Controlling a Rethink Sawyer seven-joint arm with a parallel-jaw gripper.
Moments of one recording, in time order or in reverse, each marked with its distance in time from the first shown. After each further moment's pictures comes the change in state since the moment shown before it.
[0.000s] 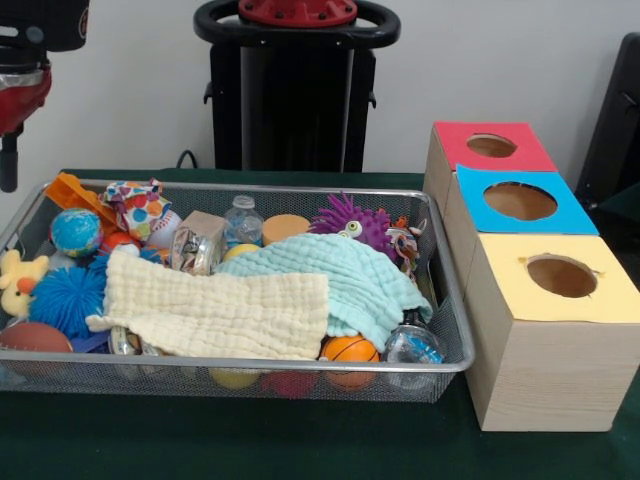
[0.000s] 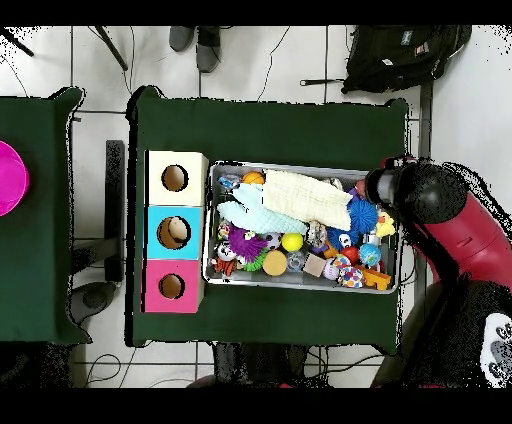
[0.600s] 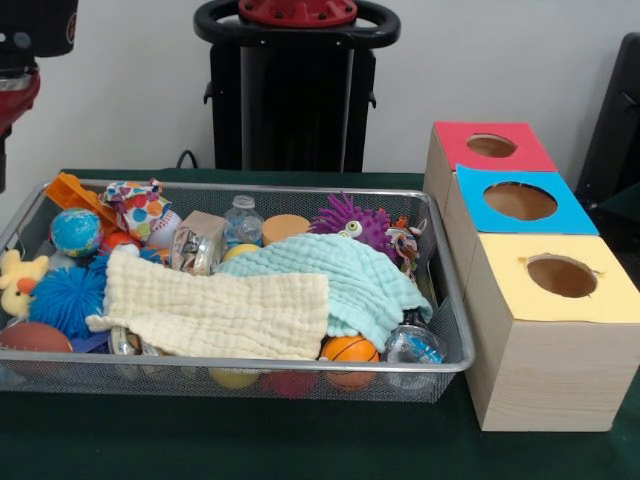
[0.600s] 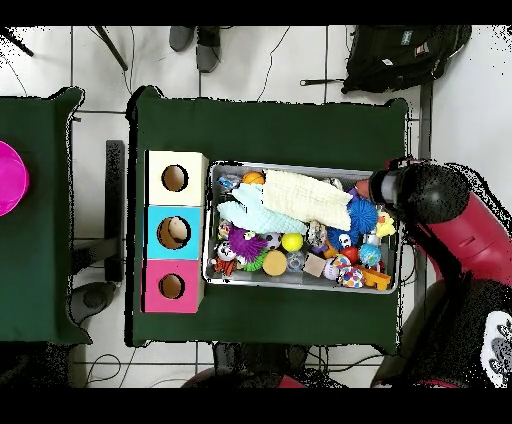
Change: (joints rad) arm -0.002 0.022 -0.016 -0.015 0.000 0.000 0.000
